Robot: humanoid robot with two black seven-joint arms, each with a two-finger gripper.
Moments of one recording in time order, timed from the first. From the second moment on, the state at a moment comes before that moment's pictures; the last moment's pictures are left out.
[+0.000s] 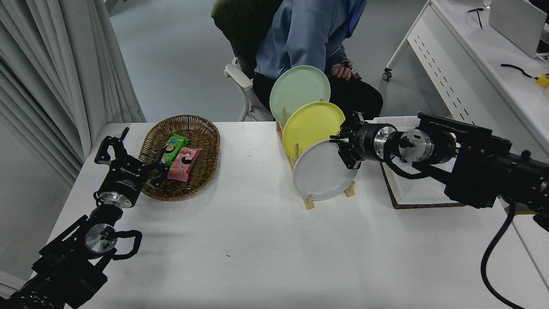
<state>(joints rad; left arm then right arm) -0.50 0.26 -1.08 -0.53 0.18 -0.57 -0.44 1.25 -0.34 -0.07 0.85 0.51 -0.12 -0.21</state>
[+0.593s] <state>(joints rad) -0.50 0.26 -1.08 -0.53 0.18 -0.57 -0.44 1.32 -0.43 0.02 0.90 0.51 -0.08 -0.28</state>
